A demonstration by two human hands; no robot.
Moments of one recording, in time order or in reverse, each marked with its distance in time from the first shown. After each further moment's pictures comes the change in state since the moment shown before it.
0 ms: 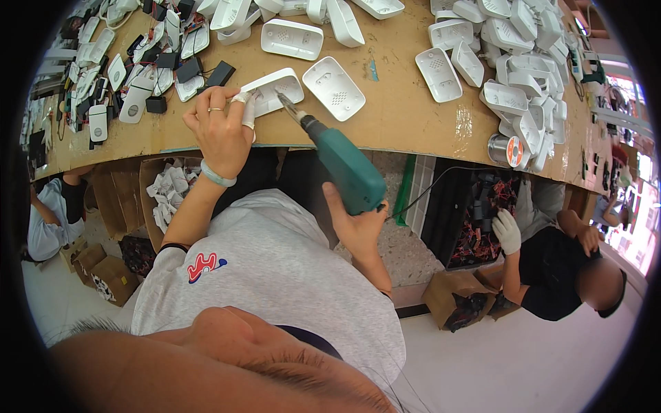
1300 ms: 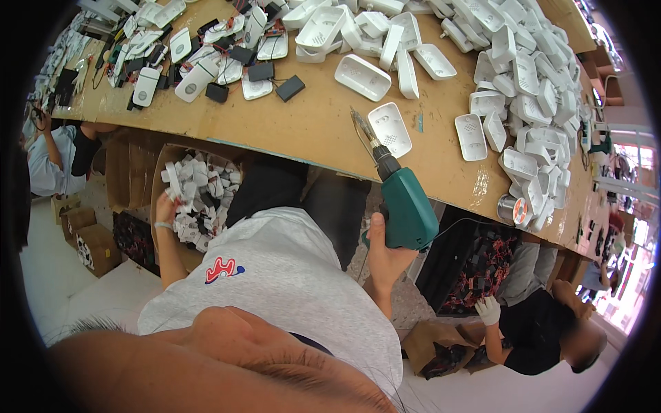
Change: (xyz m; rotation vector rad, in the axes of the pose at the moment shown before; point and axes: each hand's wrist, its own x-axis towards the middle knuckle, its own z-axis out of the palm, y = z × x) left_hand -0.434 -0.348 -0.002 -1.246 0.018 -1.314; right_hand -0.003 -0.012 0.011 0.055 0.062 -0.214
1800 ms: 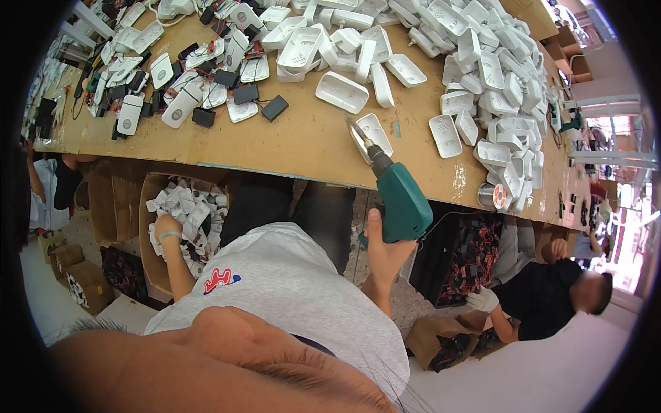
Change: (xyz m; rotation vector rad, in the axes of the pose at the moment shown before) left_hand -0.026 0.108 0.171 1.693 0.351 -0.236; right_hand 0.006 -0.023 0.017 -0.045 0.071 -0.052
